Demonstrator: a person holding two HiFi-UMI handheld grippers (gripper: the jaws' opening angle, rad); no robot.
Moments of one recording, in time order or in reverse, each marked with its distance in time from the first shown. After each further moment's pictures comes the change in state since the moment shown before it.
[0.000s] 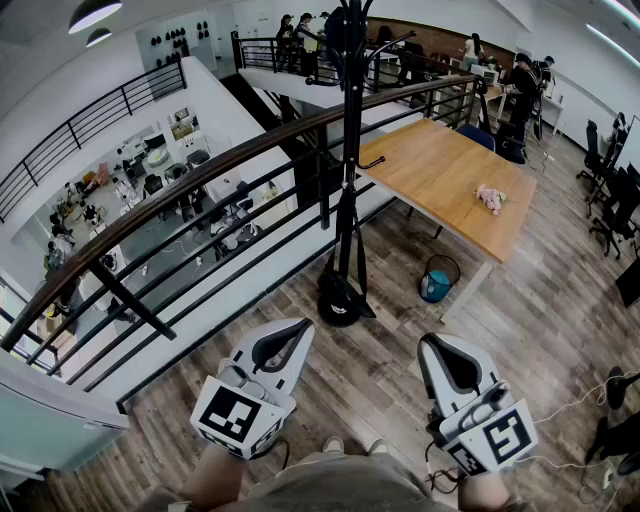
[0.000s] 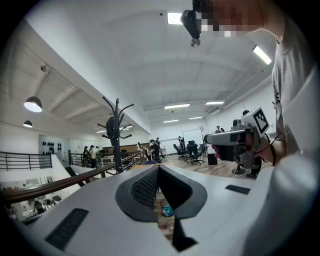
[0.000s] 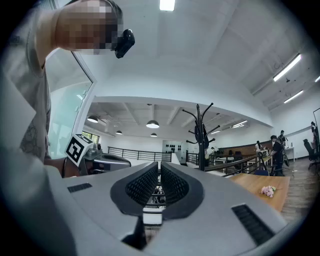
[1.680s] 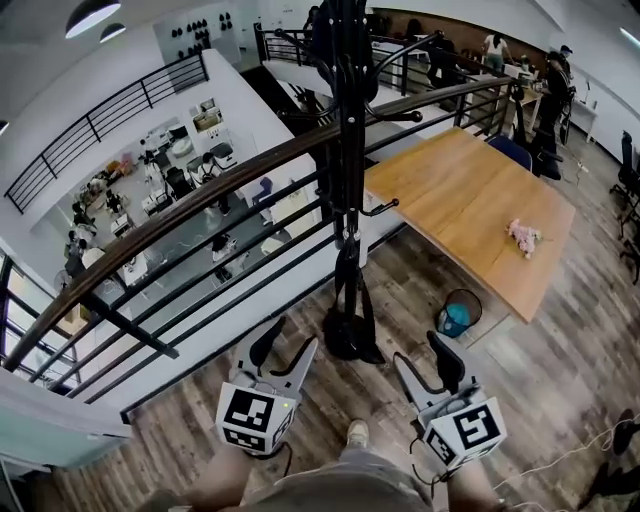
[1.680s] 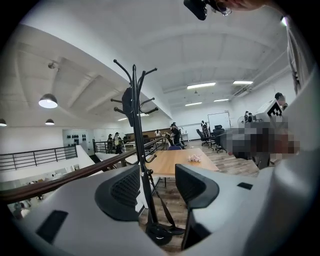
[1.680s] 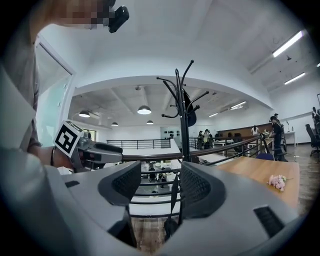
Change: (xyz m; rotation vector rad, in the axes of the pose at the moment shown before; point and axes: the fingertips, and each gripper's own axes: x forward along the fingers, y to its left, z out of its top) left arm 0.185 0.131 -0.078 -0.035 0.200 0.258; right arm 0.168 -0.181 -0.105 0.068 0.171 0.009
